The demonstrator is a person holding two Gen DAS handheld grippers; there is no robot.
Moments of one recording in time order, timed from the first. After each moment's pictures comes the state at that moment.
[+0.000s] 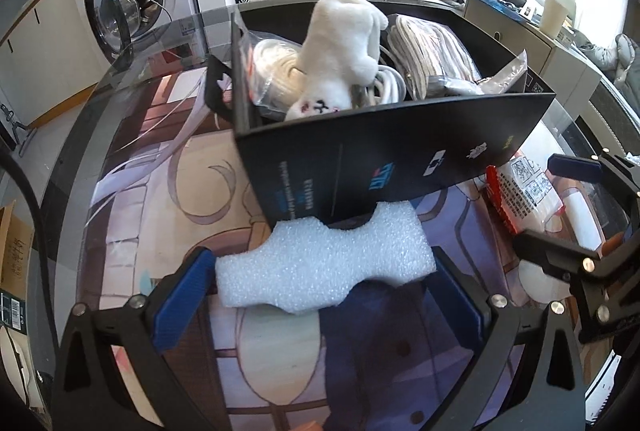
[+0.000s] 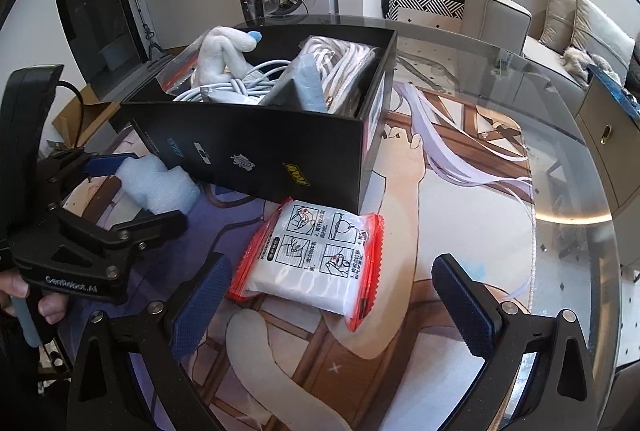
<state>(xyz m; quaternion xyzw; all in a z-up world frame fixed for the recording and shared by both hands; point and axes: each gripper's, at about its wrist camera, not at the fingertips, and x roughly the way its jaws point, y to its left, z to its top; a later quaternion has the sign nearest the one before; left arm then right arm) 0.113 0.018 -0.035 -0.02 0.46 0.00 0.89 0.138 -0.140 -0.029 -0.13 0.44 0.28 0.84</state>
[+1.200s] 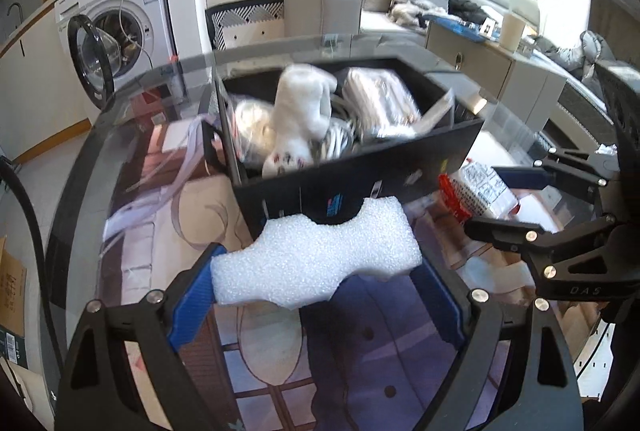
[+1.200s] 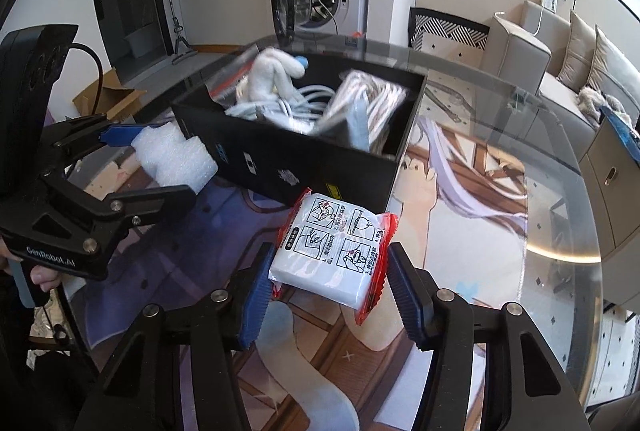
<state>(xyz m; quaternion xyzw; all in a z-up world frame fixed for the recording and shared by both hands) 0.086 0.020 0.004 -0.01 0.40 -0.06 0.92 0.114 -0.140 -0.001 -0.16 0.39 0.32 0.85</state>
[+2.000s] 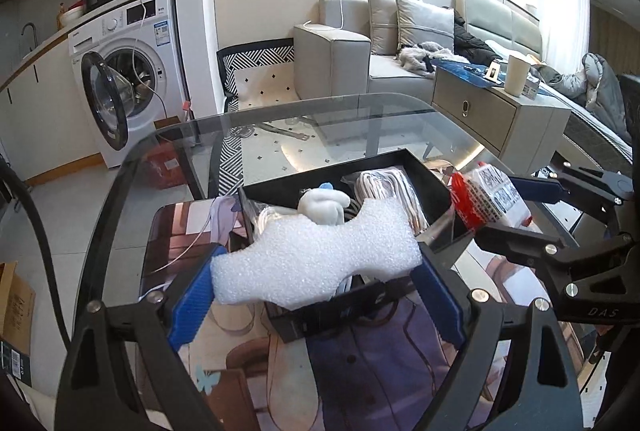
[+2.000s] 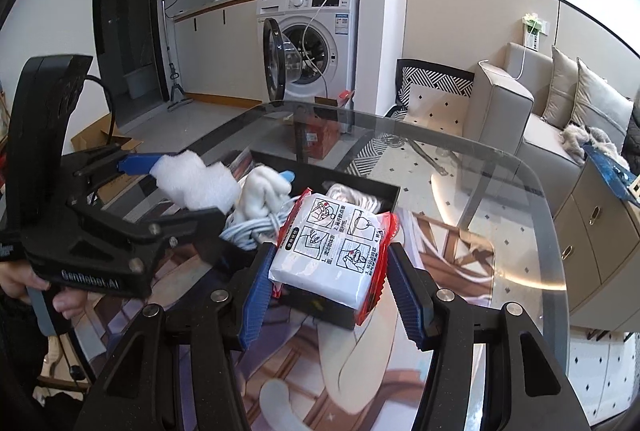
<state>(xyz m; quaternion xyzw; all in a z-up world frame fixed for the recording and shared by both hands) 0.117 0.030 0.051 0.00 0.34 -0.04 0.94 0.127 -0.130 0.065 -0.14 0.31 0.32 0.89</state>
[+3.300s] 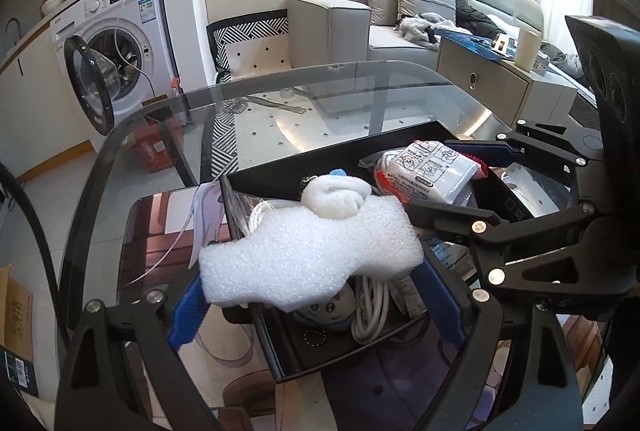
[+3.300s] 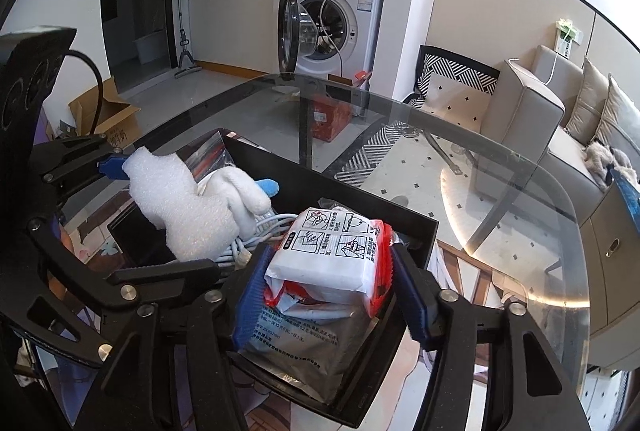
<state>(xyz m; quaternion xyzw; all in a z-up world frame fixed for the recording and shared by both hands) 0.159 0.033 0.020 0.01 0.39 -0.05 0.92 0.204 -0.076 0.025 -0.19 0.33 0.34 0.86</state>
